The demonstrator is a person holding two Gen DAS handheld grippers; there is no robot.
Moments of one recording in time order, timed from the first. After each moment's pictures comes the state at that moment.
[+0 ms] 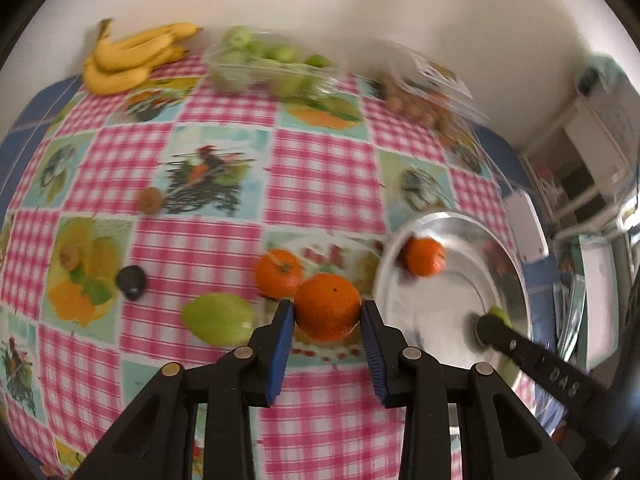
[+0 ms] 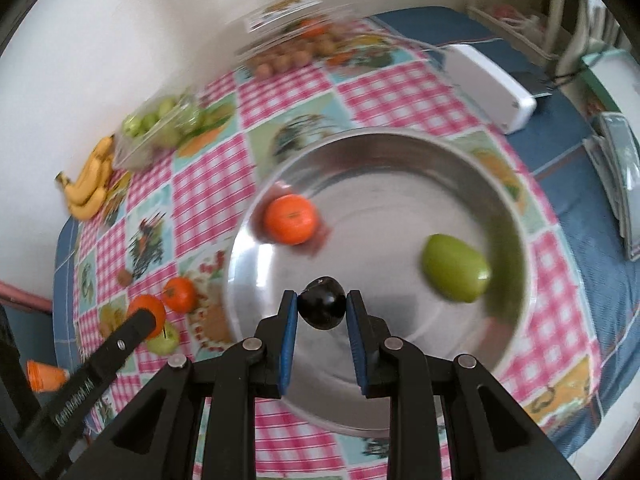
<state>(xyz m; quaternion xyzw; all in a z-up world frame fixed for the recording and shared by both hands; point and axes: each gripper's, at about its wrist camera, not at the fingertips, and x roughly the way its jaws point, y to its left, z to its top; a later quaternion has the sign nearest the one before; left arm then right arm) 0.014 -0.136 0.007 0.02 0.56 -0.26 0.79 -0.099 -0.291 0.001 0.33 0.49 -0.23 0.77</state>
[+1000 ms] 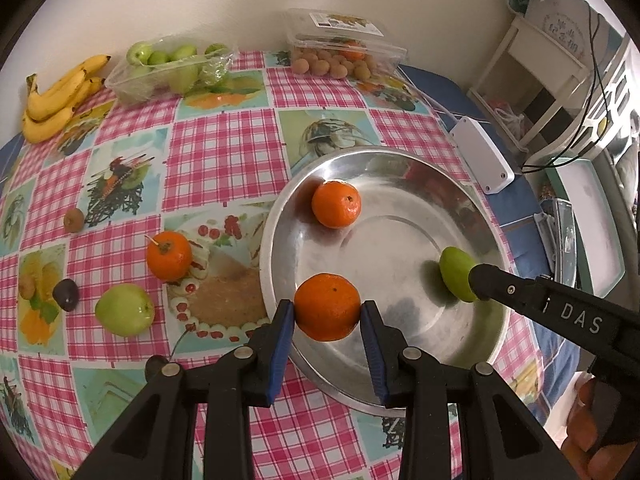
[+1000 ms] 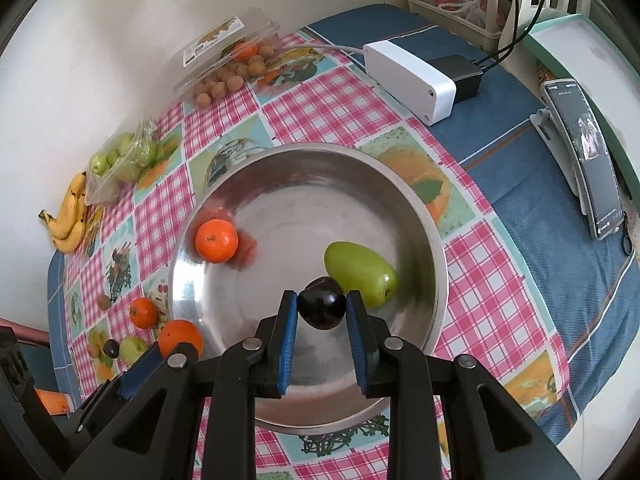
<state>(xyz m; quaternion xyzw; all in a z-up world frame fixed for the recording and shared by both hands) -0.037 -0.201 -0.004 0.09 0.55 -0.33 0.76 -0.135 -0.320 0.001 0.35 0.48 -0.27 0.76</state>
